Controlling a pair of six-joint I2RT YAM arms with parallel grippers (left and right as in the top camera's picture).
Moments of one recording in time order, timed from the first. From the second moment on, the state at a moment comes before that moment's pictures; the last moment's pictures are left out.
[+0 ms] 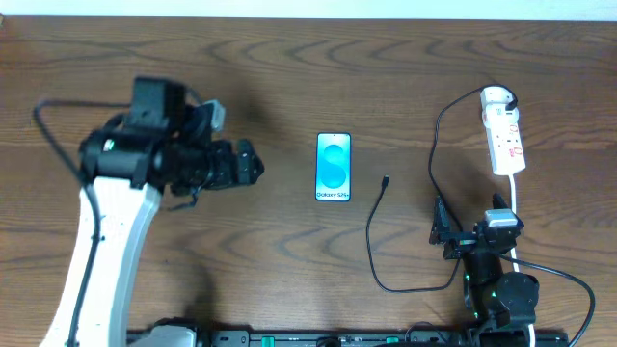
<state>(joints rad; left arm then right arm) -0.16 1.41 1.48 -1.35 0.33 -0.26 0.06 0.01 0.01 -0.07 -0.03 0.01</state>
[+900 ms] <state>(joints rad) -0.48 1.95 1.90 -1.49 0.16 -0.47 0.06 0.01 0.01 -0.07 -0.03 0.01</state>
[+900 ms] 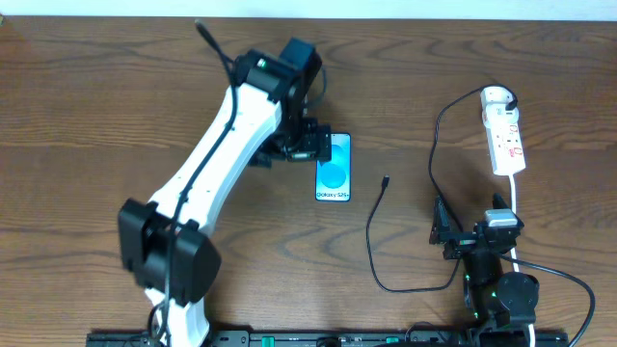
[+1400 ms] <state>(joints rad) -0.48 2.15 2.13 -1.45 0.15 -0.54 0.06 0.01 0.01 -0.07 -0.03 0.01</state>
